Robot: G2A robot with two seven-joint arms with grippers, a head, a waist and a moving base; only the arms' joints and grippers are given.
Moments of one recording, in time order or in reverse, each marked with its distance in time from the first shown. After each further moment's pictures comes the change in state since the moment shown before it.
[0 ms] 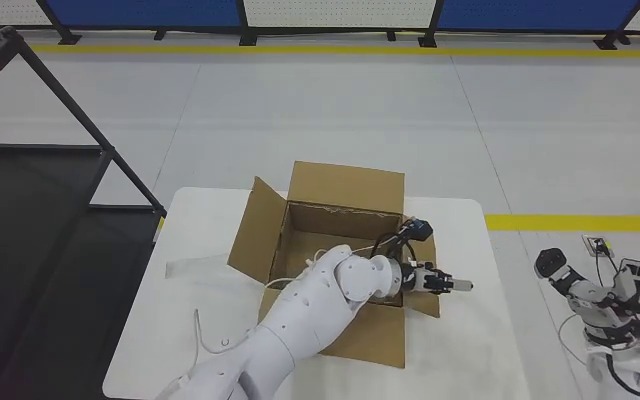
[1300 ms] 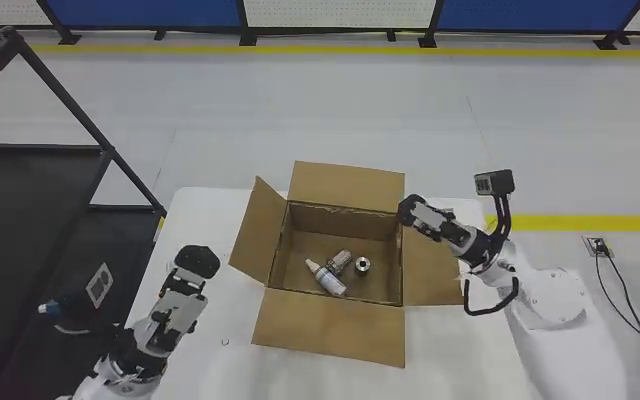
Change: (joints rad) left arm 1.251 0.434 -1.310 -1.635 0.103 -0.221 0.125; right arm 0.320 -0.020 -0.497 -0.285 -0.807 0.218 -0.444
